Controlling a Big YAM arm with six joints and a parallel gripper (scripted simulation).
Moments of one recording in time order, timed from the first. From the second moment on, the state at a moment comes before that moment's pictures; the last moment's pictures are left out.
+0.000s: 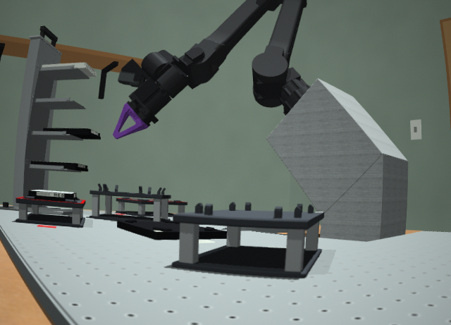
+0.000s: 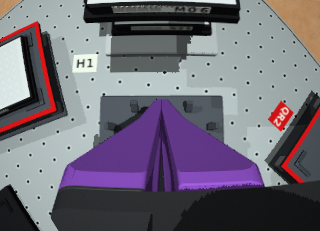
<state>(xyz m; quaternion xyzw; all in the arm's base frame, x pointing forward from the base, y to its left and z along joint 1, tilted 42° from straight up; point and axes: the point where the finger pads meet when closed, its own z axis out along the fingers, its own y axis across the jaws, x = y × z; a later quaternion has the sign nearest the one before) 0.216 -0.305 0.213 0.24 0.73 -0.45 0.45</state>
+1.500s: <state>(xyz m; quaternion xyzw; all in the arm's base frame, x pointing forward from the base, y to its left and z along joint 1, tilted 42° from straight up) 0.234 -0.321 0.226 0.24 0.73 -0.45 0.45</state>
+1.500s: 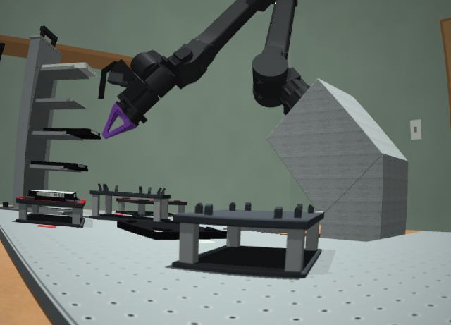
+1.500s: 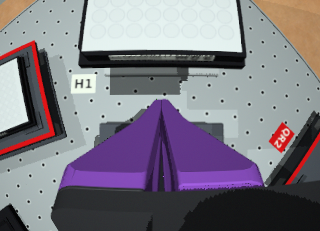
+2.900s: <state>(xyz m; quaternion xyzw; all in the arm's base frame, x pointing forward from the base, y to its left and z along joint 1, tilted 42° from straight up) 0.250 -0.335 0.238 0.24 0.73 -0.45 0.45</state>
